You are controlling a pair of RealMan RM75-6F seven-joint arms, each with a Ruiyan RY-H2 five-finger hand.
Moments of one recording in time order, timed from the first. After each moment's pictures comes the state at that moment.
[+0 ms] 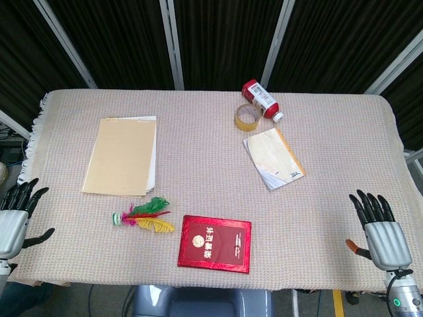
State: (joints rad) left arm -0.11 -1.11 -0.02 -1.65 1.48 1.43 0.10; right arm 0.09 -1.14 0.02 -1.60 -1.56 1.46 -0.14
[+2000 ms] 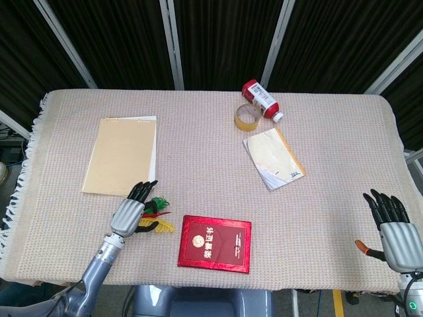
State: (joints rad) left arm -0.43 -1.87 -0.05 -1.04 1.57 1.23 -0.08; right arm 0.07 -1.06 0.02 -1.62 -1.56 1.48 0.00
